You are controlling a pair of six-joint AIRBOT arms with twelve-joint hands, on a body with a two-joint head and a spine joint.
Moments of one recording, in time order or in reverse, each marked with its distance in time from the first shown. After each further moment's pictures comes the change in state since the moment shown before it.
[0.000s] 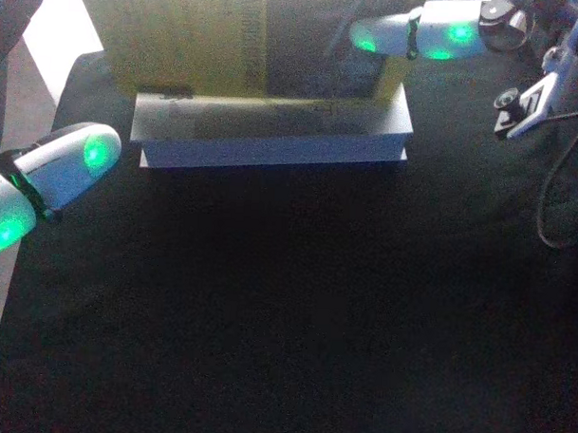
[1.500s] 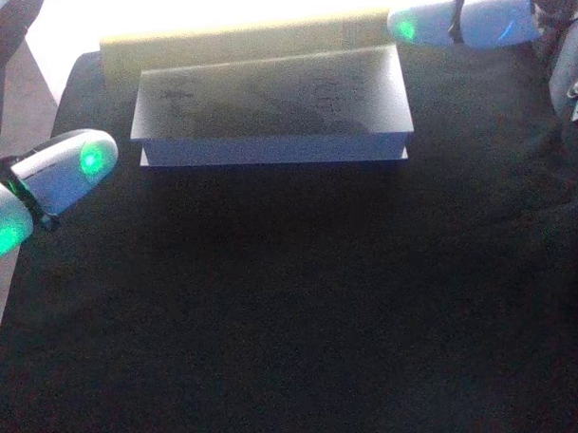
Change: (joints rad) left arm 0.019 0.000 -0.007 -0.014 -0.001 0.000; right arm 0.101 0.133 -0.100 -0.138 -0.150 0.018
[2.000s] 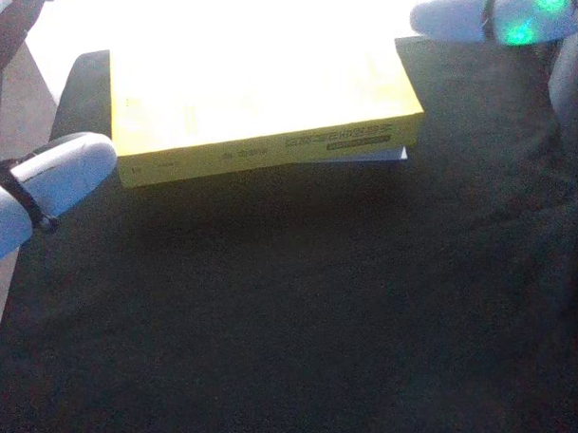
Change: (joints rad) left arm 0.007 0.002 0.000 -0.003 0.001 0.000; right arm 0.000 0.118 -0.122 0.008 0.103 0.029
